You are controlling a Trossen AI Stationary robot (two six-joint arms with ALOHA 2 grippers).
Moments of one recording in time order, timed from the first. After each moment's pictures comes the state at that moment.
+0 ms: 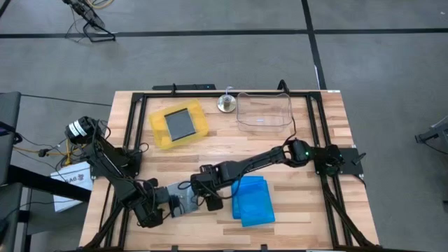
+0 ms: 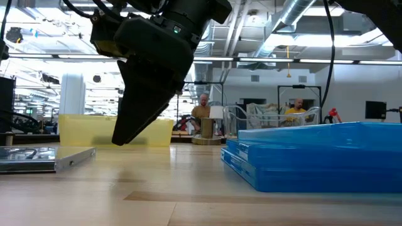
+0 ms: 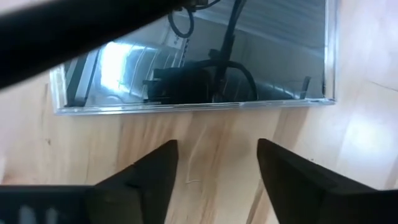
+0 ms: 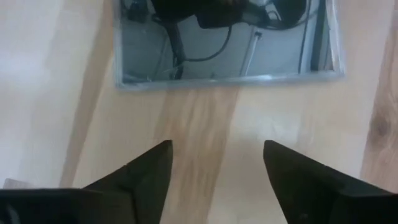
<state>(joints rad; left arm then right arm) -0.93 1.47 0.66 -0.49 -0.21 -1.19 0.25 2.43 2.04 -0.73 -0.05 -0.06</state>
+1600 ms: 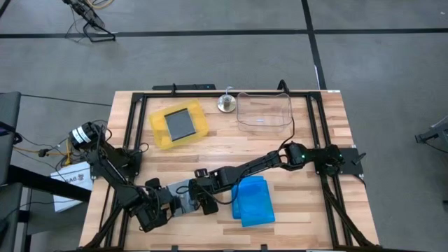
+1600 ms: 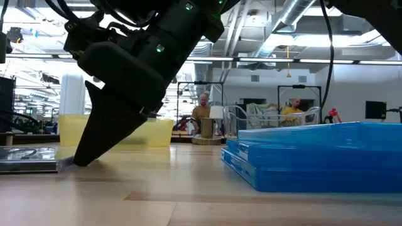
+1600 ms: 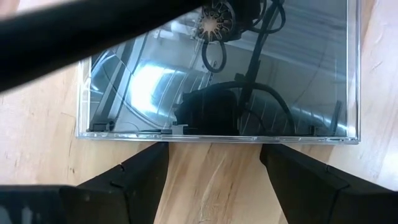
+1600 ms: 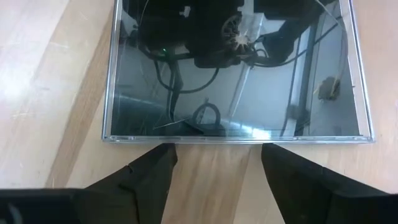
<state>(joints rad) -0.91 1.59 0.72 -0.50 -0.40 -1.19 0.27 2.49 2.03 -0.51 -0.02 -0.09</state>
